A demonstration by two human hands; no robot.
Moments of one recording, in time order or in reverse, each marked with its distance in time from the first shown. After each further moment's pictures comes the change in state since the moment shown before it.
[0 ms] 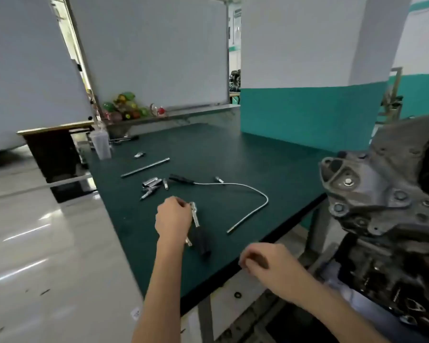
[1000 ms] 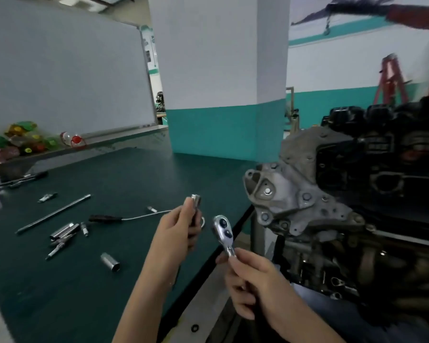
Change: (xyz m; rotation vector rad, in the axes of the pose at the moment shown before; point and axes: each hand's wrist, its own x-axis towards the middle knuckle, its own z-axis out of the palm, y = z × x) left_hand -0.086 0.097 0.021 -0.758 -0.773 0.432; right_hand -0.045 -0.016 -0.041 1.243 0.259 0.218
